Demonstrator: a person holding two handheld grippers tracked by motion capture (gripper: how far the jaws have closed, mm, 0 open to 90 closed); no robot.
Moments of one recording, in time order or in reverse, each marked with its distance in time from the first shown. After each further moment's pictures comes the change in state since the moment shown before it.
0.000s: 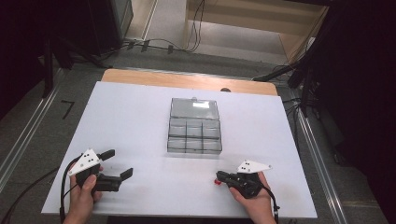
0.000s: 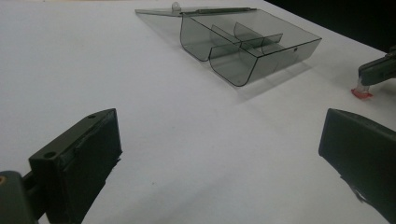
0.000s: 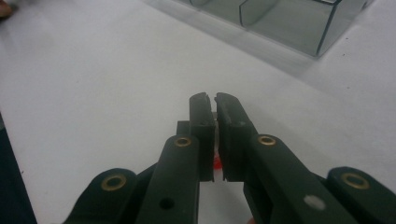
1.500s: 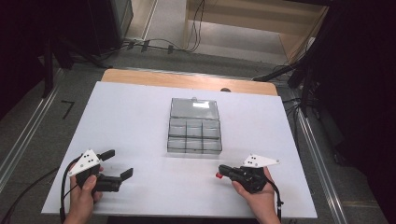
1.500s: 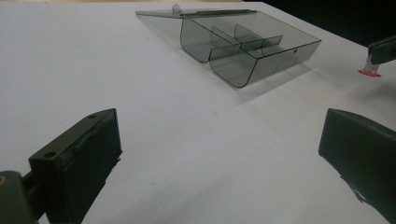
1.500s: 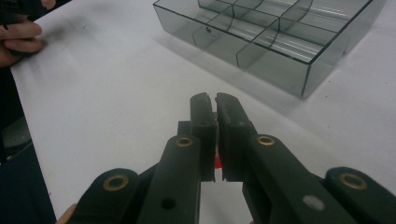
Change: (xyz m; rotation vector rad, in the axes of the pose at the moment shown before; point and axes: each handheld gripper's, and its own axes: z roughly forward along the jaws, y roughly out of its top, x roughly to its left) left arm 0.000 -0.001 0.000 -0.010 0.001 -0.007; right arm -0.005 0.019 -0.015 -0.070 0.038 0.004
